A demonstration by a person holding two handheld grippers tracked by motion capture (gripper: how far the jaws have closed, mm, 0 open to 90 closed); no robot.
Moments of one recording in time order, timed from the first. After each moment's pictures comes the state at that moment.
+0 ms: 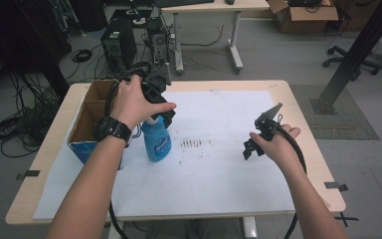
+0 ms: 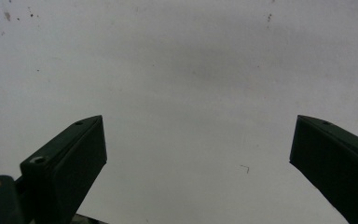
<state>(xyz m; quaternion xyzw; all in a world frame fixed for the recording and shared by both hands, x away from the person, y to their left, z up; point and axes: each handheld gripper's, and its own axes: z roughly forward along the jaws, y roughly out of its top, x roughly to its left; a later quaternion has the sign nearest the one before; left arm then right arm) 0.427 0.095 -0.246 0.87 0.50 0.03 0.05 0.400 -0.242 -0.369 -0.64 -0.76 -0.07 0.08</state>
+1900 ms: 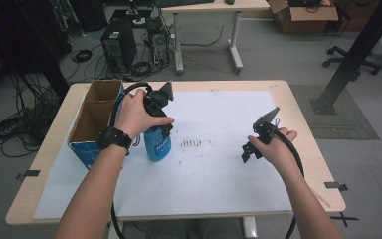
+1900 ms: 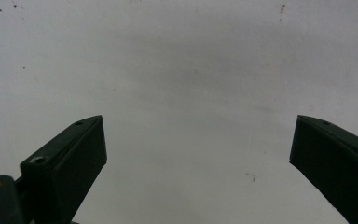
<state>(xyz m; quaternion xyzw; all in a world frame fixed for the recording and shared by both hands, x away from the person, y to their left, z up) 0.432 0.098 -0.292 0.89 0.45 0.01 0.04 0.399 -0.240 -0.383 -0.64 -0.76 -0.06 0.08</state>
